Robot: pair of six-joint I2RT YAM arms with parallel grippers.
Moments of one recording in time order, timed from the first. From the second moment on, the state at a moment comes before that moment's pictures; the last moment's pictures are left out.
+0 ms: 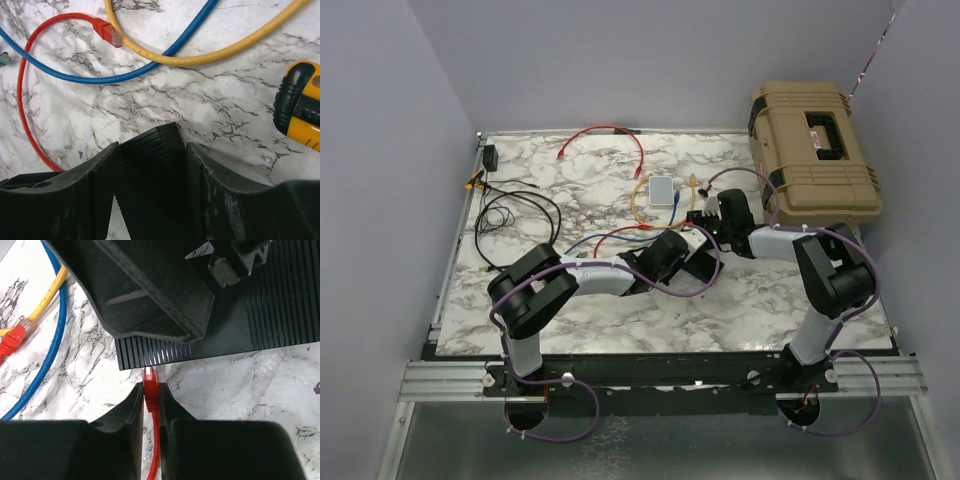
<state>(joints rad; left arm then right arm) -0.96 1.80 0.97 0.11 -0.23 0.03 0.39 1.79 0.86 0.20 -0.47 0.32</state>
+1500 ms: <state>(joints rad) -0.98 1.68 0.80 0.13 -0.16 -0.17 0.40 1.66 0.76 0.15 -0.28 0.40</state>
